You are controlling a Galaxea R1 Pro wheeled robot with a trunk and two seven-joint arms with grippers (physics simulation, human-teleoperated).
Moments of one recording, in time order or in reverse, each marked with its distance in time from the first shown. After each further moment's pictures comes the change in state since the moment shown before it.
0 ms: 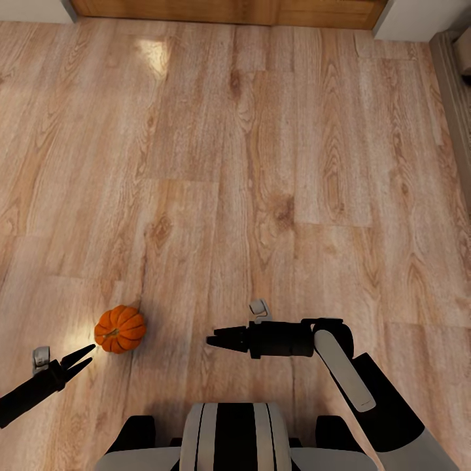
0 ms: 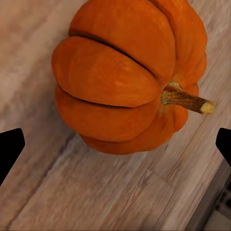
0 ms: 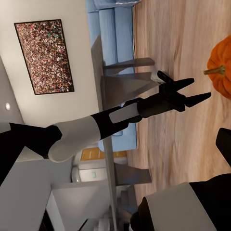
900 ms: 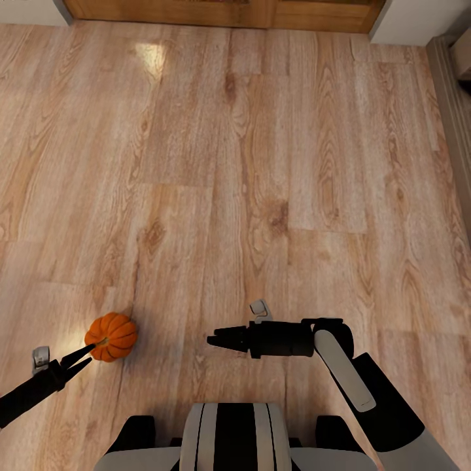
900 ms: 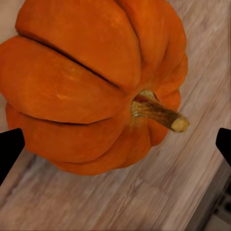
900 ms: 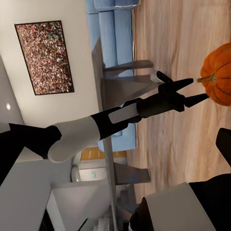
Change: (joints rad) left arm 0.000 0.000 0.002 0.000 0.000 -0.003 0.001; right arm 0.000 0.000 -0.001 0.000 0.000 0.000 -0.001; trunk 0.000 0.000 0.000
